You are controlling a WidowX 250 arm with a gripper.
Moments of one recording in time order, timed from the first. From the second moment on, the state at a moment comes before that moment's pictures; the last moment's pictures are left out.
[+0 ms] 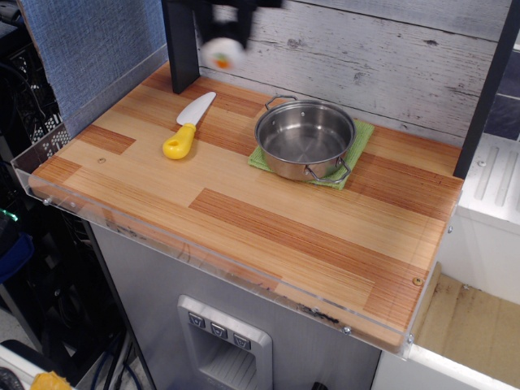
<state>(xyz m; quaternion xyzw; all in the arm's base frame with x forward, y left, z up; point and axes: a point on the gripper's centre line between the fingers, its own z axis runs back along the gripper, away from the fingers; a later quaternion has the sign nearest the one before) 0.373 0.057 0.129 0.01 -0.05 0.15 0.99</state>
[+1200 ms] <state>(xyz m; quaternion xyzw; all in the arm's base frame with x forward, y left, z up) 0.384 0.032 0.095 0.01 -0.01 0.16 0.99</state>
